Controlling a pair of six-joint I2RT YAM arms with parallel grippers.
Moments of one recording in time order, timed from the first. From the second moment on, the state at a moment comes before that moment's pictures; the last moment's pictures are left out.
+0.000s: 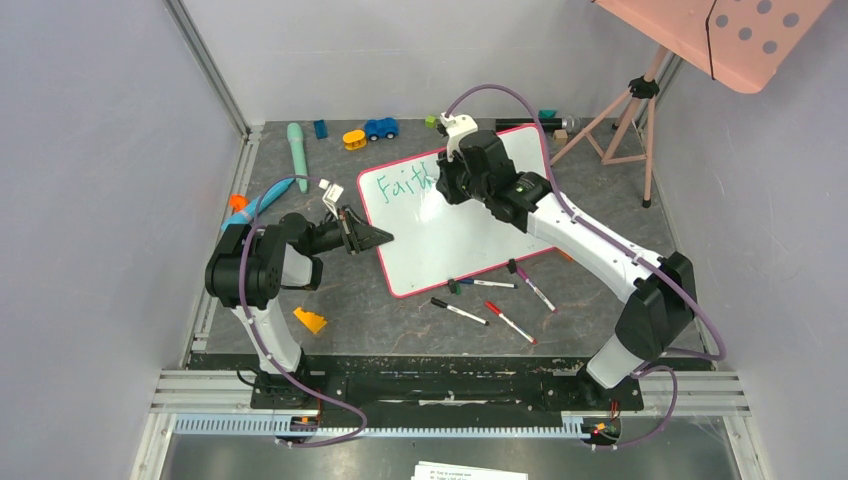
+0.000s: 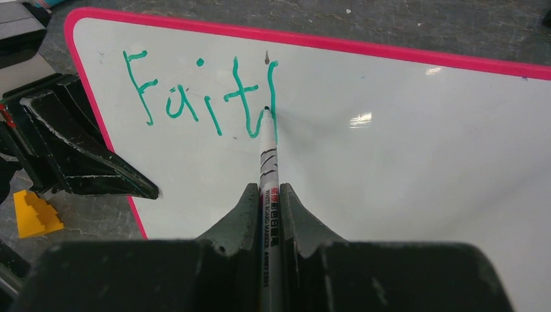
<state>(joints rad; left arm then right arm) -0.05 1.87 0.52 1.49 1.21 -0.87 0.68 1.61 1.46 -0.36 0.08 0.16</state>
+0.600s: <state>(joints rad) -0.05 1.87 0.52 1.49 1.21 -0.87 0.67 1.62 1.47 -0.36 0.09 0.16</state>
